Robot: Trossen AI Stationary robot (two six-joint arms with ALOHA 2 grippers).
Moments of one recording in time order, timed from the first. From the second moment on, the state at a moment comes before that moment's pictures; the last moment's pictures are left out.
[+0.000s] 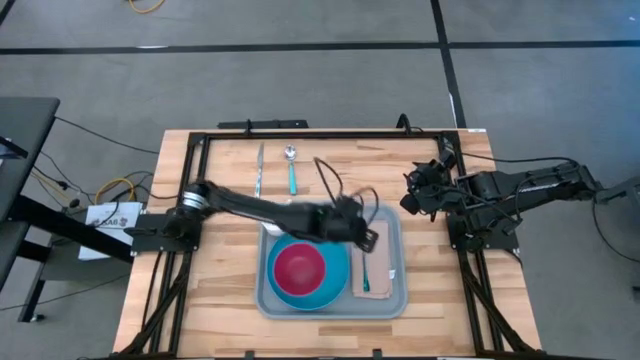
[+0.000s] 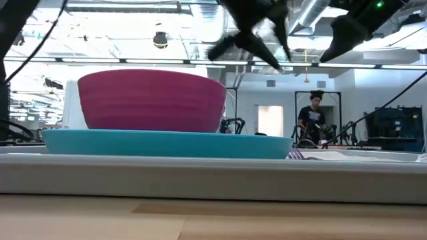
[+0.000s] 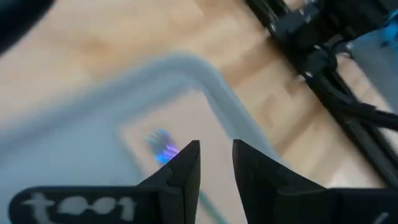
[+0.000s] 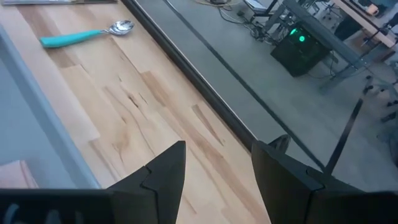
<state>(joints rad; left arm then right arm) -0.17 2.11 1.88 -0.61 -0.42 -1.03 0.16 0.90 0.83 -0.90 0.89 0.34</state>
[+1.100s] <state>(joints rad) 0.31 1.56 1.44 -1.27 -0.75 -0.67 0.15 0.91 0.83 -0.76 0.77 0.32</state>
